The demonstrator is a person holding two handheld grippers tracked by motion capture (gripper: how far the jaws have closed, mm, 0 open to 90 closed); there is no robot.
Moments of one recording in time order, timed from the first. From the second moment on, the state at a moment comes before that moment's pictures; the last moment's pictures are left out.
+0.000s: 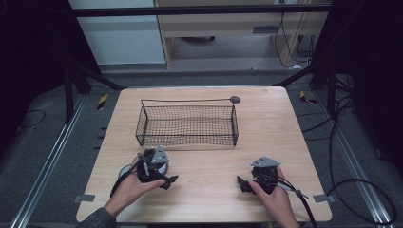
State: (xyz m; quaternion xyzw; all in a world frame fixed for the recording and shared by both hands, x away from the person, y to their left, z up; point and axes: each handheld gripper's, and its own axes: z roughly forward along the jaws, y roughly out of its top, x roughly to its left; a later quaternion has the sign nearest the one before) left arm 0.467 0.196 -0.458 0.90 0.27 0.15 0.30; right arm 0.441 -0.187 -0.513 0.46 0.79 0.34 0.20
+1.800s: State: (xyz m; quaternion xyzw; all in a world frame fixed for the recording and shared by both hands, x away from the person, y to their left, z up) left arm 0.502 0.249 -0.459 0.96 0.26 0.07 0.13; right arm 0.442 -0.188 -0.513 0.46 0.80 0.33 0.20
